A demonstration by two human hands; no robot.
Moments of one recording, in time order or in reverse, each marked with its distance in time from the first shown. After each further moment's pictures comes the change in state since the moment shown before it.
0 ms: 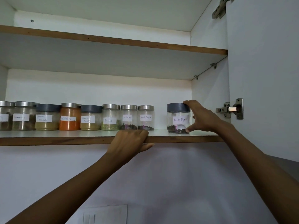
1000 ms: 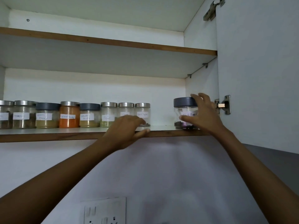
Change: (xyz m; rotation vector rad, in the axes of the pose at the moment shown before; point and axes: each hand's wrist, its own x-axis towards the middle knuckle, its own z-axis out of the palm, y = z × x) left_hand 0.013 -0.012 -0.033 -0.364 -0.231 -0.092; right_hand -0.054 -0.034 -0.015 0.143 0.332 0.200
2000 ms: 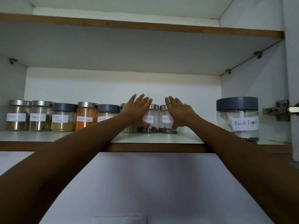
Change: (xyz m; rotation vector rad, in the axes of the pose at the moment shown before) left_hand 0.085 -0.135 0.045 0.645 -0.342 -0.064; right_hand 0.124 -0.064 0.173 -0.652 -0.398 -0.372
